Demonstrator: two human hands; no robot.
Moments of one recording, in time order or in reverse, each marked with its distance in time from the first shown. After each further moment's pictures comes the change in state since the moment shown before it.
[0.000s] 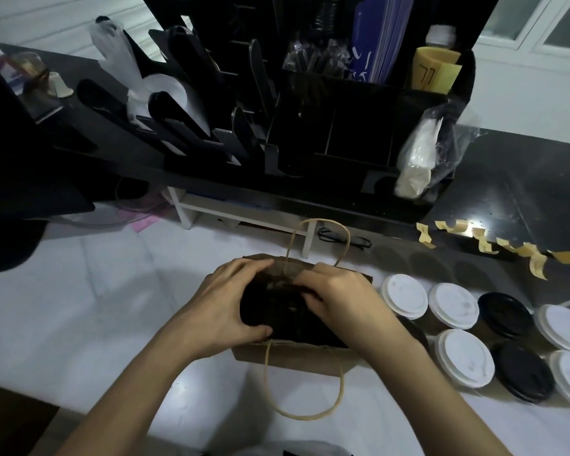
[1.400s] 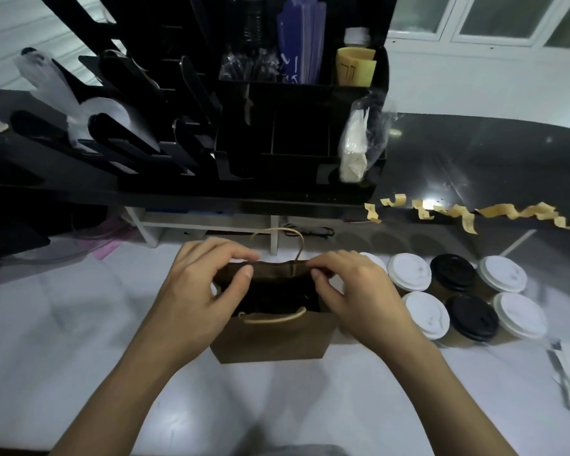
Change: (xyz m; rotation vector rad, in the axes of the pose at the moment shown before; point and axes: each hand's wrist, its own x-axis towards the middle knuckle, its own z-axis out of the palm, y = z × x) left_hand -0.021 0.073 -0.028 -0.039 0.317 0.152; right_hand -0.061 -0.004 -0.037 0.098 0.245 0.345
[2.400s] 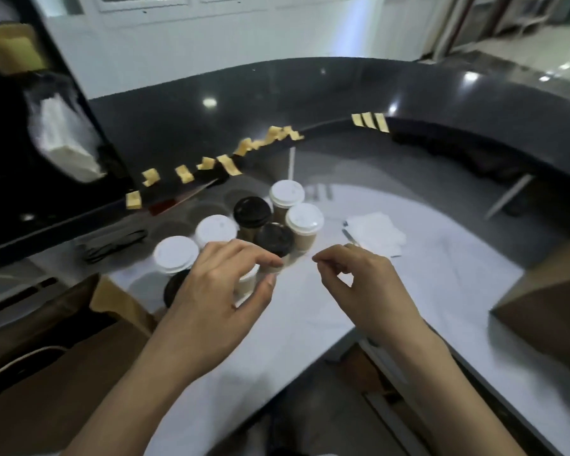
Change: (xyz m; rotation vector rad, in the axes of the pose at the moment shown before) left_hand -0.008 0.196 0.158 -0.228 -0.503 0.598; right_hand -0.230 0.096 -0.120 -0.054 0.408 0.648
